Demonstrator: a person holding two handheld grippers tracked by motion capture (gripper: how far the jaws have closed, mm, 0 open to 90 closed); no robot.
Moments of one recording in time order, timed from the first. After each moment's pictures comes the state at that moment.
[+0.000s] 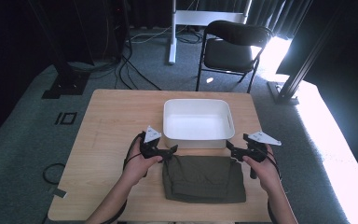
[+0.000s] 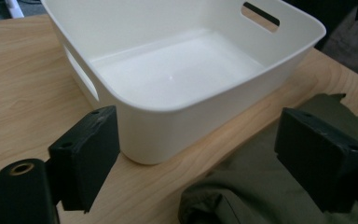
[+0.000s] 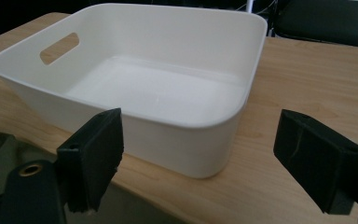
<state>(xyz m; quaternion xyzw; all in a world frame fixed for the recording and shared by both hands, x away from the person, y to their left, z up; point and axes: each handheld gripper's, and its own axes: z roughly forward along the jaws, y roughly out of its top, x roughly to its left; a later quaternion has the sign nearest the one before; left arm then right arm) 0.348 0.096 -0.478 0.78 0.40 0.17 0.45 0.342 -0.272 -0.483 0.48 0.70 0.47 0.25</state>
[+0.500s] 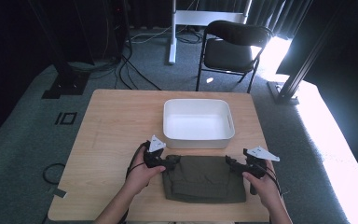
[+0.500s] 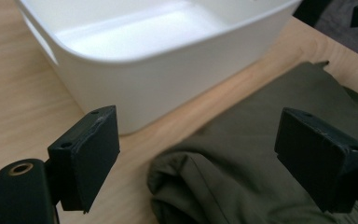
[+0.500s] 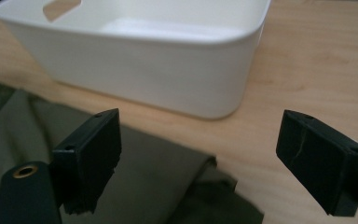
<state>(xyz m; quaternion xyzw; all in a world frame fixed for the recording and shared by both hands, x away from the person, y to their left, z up) 0.327 0.086 -0.496 0.79 0.39 0.15 0.44 0.304 -0.268 -0.512 0.50 0.71 0.44 0.24</state>
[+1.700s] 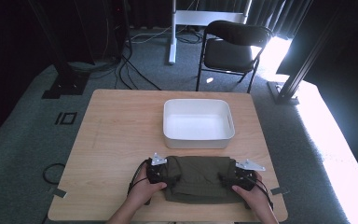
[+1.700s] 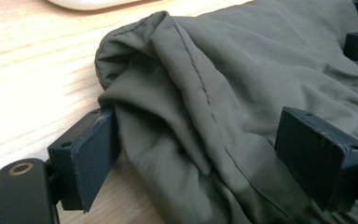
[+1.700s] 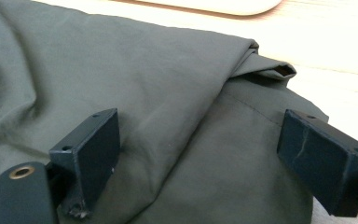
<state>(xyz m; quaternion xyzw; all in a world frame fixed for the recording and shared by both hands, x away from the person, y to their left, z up) 0.303 0.083 -0.553 0.80 0.44 0.08 0.40 0.287 -0.251 -0.563 0.52 0.74 0.37 0.19</state>
